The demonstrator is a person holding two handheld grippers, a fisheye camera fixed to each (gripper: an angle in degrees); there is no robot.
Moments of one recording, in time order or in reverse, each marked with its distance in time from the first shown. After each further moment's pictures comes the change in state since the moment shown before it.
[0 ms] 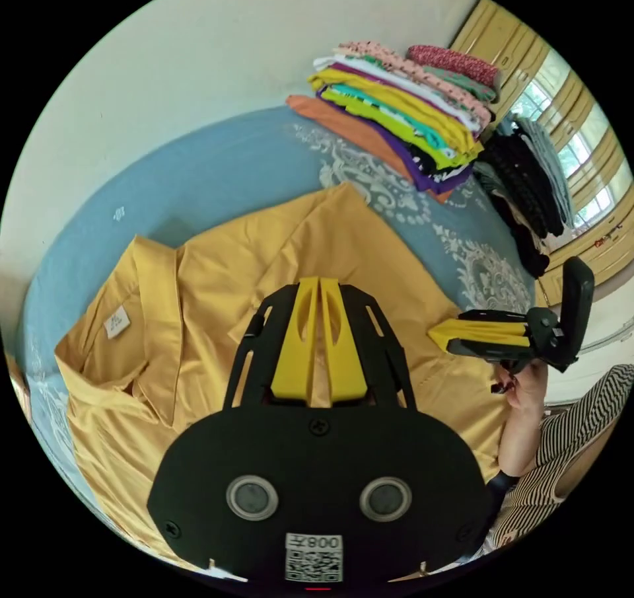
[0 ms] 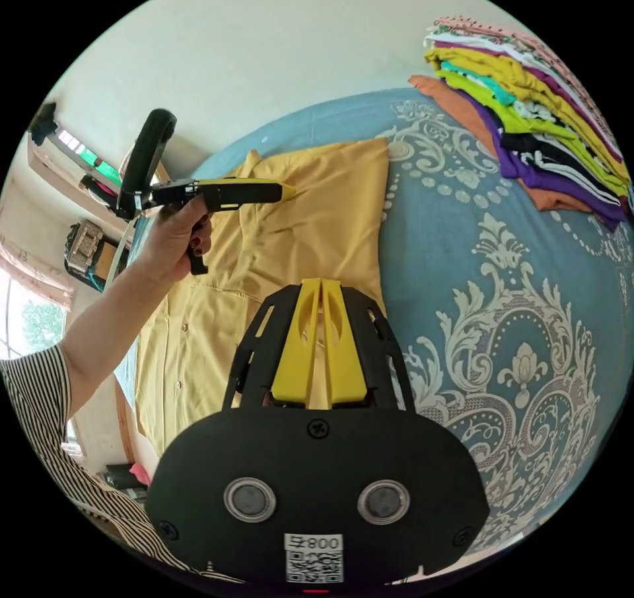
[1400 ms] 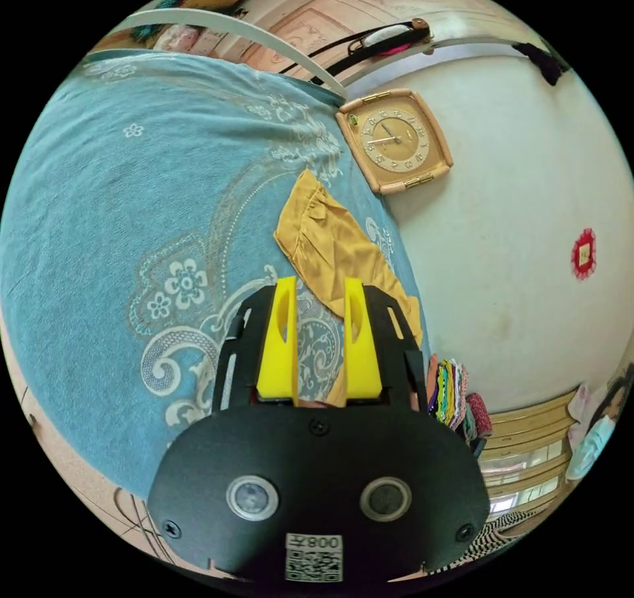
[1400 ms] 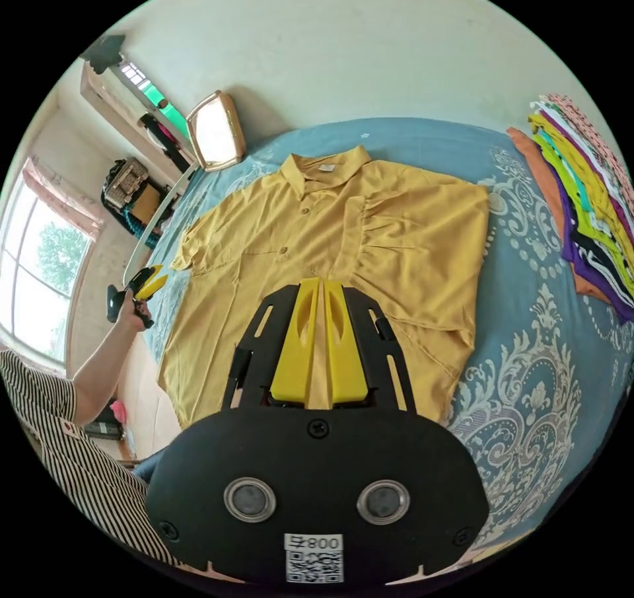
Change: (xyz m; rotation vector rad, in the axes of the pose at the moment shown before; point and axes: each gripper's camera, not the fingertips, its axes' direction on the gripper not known) left arm -0.225 1.114 -0.129 0.820 0.069 -1.414; right arm -0.343 -0.116 -0.044 -0.060 -0.124 -0.297
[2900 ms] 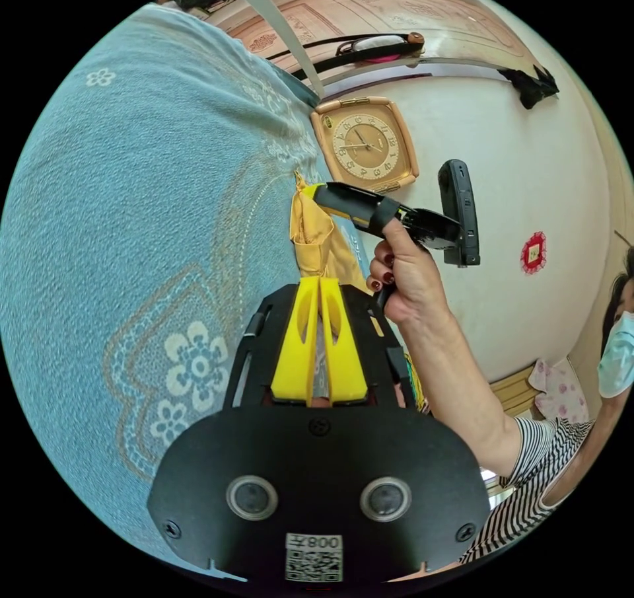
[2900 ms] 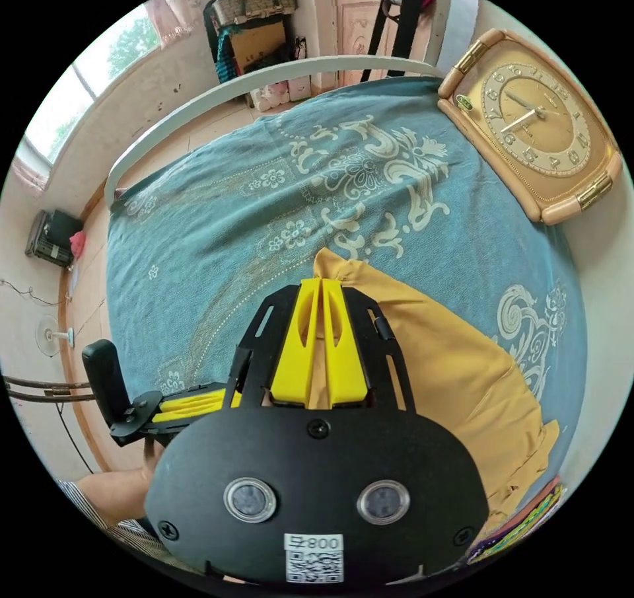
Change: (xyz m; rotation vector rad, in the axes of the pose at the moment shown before) left arm -0.292 -0.041 -0.086 -0.010 0.272 0.083; right arm -0.564 -0.363 0.441 -0.345 0.008 -0.635
